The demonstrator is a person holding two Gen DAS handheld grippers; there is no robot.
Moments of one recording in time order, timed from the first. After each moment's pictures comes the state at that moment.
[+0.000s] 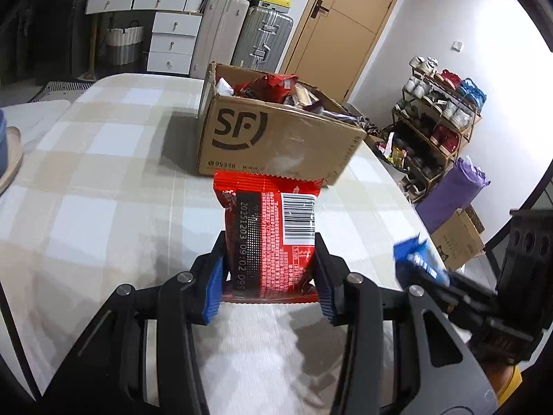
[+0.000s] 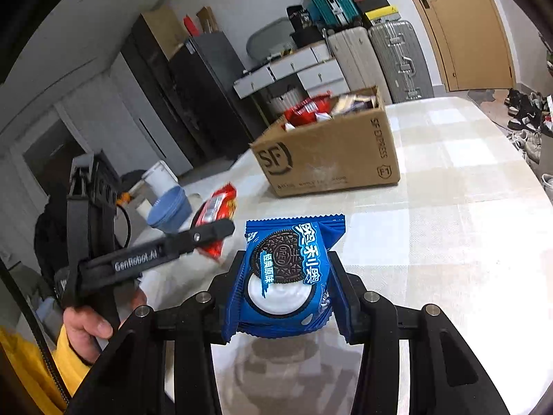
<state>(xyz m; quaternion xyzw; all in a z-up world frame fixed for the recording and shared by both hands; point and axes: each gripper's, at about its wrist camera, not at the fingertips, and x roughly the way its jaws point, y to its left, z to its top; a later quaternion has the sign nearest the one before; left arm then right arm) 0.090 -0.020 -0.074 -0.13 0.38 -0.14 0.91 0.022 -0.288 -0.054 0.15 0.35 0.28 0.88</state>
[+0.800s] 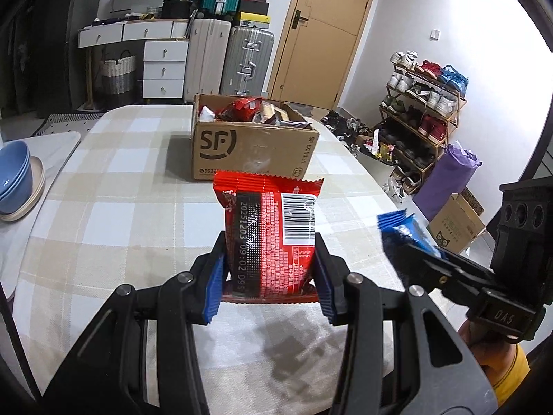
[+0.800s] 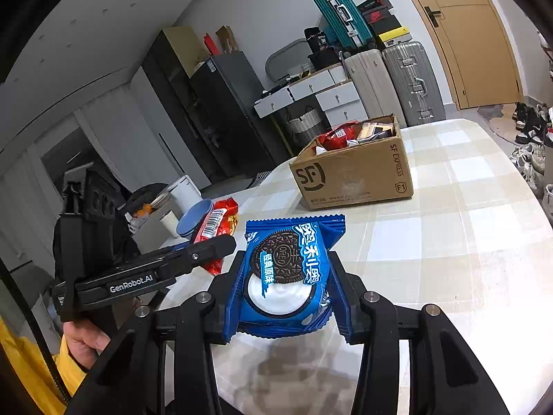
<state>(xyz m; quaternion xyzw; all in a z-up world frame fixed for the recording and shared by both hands) -0.036 -0.031 0.000 -0.08 0.35 -0.14 0.92 -0.018 -0.292 -0.031 0.16 0.31 0.30 0.89</state>
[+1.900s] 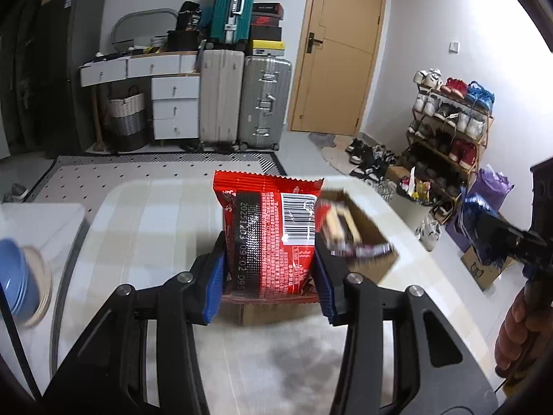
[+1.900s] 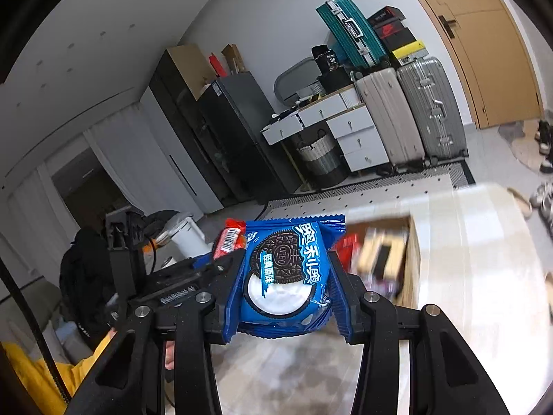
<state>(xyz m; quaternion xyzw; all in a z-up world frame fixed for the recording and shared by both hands) 0.208 0.000 0.052 -0.04 0.30 -0.11 0.95 0.183 -0.305 0.055 0.17 0.28 0.33 0.89</state>
